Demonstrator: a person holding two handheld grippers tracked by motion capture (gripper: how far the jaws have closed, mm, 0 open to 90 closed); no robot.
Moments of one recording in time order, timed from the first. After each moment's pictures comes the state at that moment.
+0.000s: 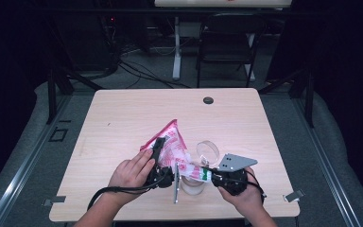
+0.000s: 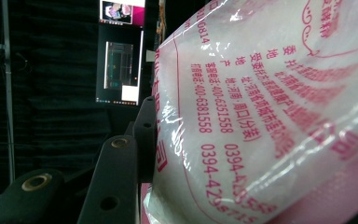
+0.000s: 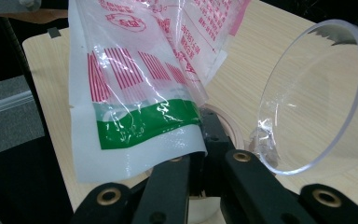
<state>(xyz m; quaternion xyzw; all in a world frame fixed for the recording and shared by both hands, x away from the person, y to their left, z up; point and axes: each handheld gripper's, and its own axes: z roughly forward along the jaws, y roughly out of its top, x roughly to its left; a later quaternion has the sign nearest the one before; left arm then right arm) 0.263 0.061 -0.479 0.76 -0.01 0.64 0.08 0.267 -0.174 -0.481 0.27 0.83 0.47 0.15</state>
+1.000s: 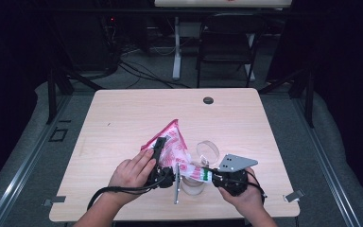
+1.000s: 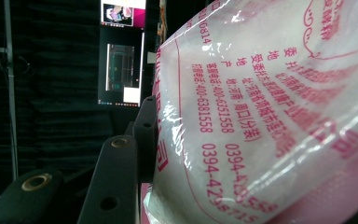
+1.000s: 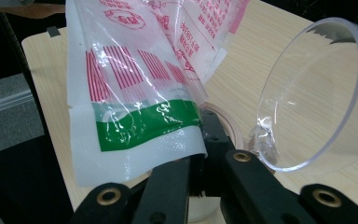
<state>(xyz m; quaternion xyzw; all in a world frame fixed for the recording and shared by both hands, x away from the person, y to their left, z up) 0.261 0.059 -0.476 0.76 -0.02 0.64 0.08 0.266 -0.174 -0.481 0.27 0.83 0.47 0.15</state>
